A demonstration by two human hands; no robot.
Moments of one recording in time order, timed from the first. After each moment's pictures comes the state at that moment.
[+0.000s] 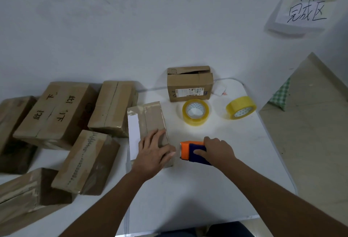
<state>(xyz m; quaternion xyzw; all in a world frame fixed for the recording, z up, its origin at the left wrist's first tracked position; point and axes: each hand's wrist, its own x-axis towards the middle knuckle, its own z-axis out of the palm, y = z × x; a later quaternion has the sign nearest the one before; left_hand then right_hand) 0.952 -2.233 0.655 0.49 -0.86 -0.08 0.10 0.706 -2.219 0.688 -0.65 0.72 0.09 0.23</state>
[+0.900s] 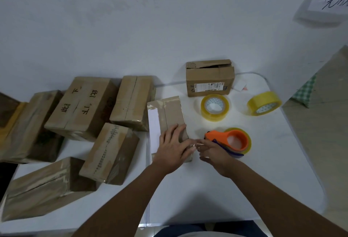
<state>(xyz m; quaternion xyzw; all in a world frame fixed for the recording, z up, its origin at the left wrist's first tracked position) 0.954 -2.232 0.658 0.48 -0.87 -0.07 0.09 0.764 -2.208 0.667 -0.30 0.57 -0.29 0.71</state>
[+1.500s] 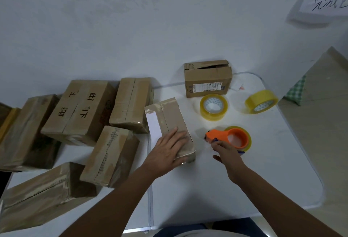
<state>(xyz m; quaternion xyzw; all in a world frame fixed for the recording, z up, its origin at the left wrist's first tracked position) 0.994 -2.239 0.660 0.37 -0.92 -0.10 0.07 0.761 -2.188 0.668 -0.22 0.68 -0.40 0.57</state>
